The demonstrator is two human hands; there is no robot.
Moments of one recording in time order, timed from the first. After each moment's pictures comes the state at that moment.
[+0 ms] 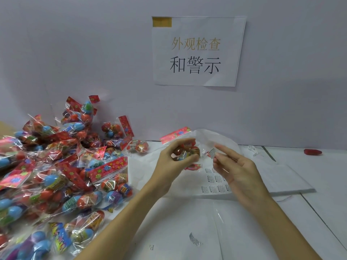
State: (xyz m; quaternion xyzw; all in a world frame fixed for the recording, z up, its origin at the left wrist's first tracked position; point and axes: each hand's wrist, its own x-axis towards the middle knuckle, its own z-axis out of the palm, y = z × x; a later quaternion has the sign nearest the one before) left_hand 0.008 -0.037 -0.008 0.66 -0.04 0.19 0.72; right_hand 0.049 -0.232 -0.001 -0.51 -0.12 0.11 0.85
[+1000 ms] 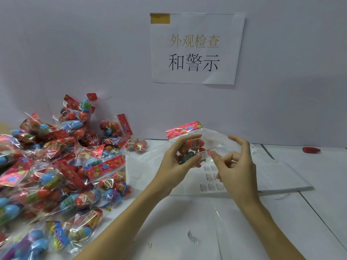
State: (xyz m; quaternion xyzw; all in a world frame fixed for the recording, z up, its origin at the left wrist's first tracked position) left_hand 0.001 -0.051 -0.004 0.69 -0.11 0.20 0.69; right_hand 0.041 -0.223 -0.011 -0.77 -0.16 -0.18 0.59
